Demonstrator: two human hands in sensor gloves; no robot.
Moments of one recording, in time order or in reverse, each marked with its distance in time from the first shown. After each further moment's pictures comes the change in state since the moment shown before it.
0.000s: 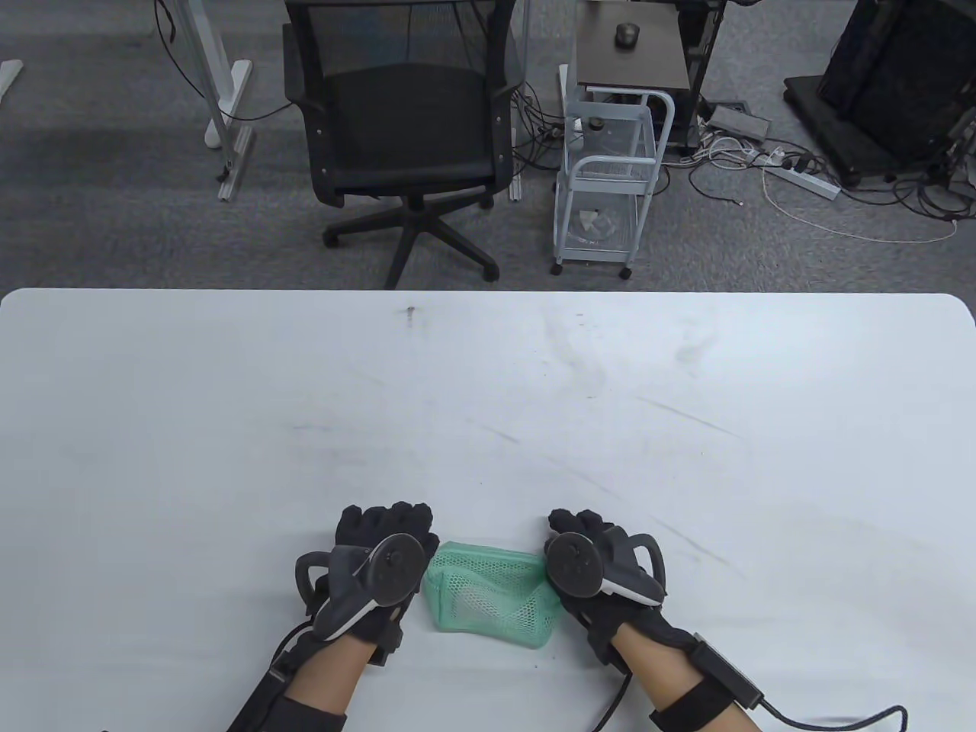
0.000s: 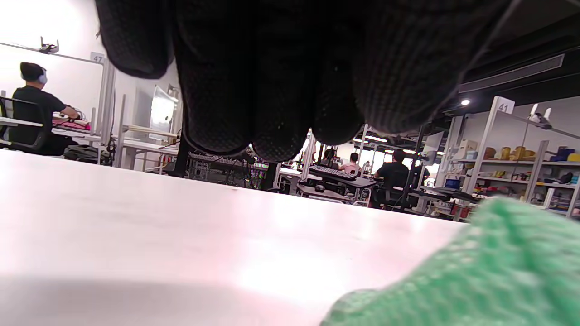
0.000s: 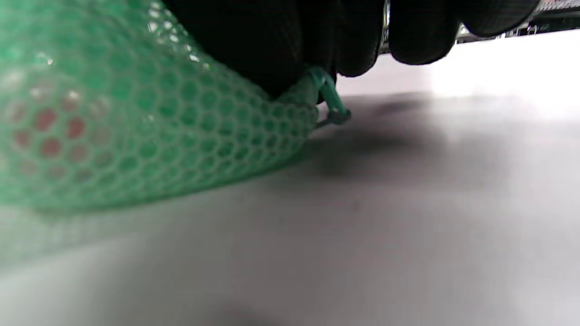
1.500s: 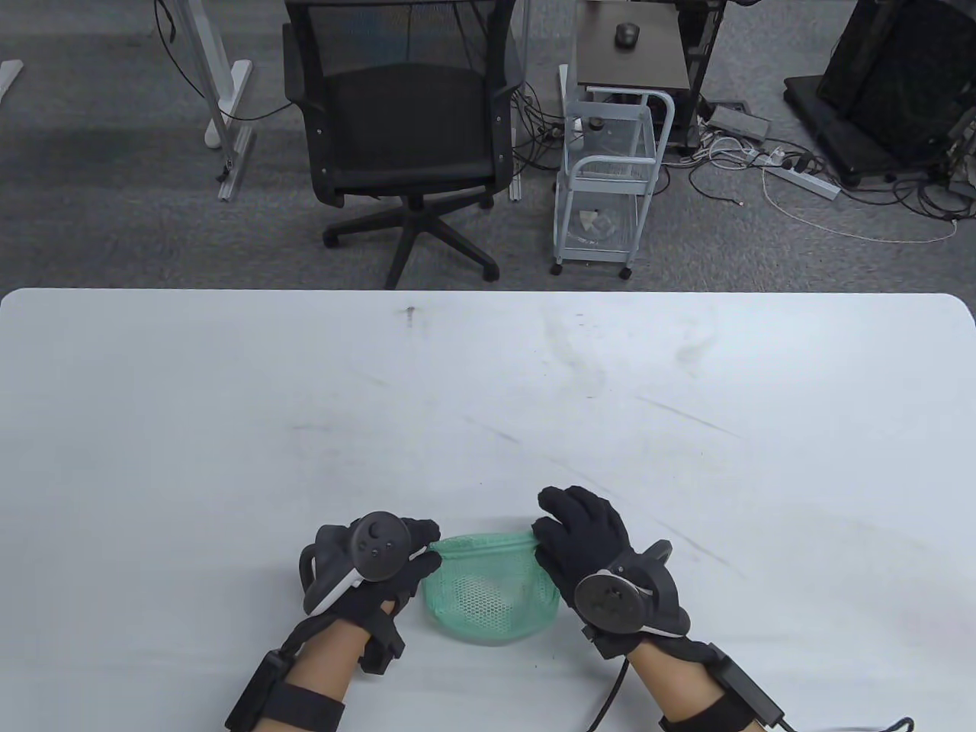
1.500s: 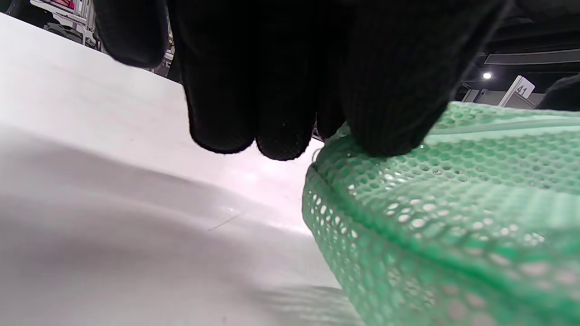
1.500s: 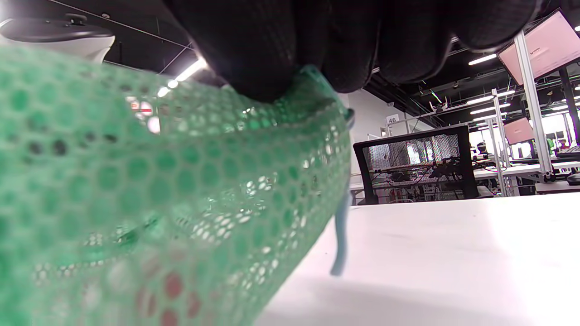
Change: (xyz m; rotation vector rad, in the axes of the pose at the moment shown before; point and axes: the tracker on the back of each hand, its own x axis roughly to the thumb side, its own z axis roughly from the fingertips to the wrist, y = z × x) left_hand -0.018 -0.031 -0.014 -0.217 -0.002 0.206; right_hand 0.016 -0.037 0.030 -0.420 -0.210 -0.032
